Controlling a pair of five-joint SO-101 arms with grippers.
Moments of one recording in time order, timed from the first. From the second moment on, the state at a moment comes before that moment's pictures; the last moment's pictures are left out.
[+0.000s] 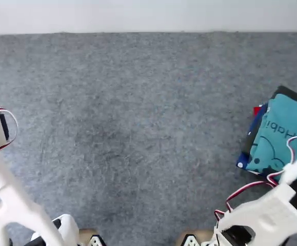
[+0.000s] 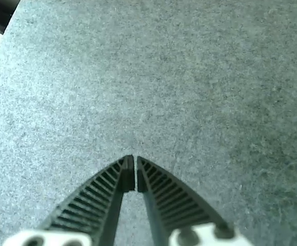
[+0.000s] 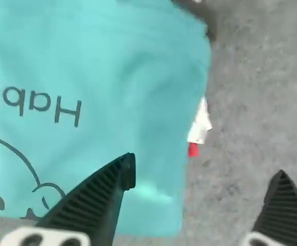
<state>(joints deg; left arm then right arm) -34.5 -29.4 -6.9 99.4 -9.7 46.3 17.1 -40.5 100.5 32.8</state>
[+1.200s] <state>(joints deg) -34.5 -96.2 55.8 86.1 -1.8 13.5 -44.3 33.6 87.0 0.5</state>
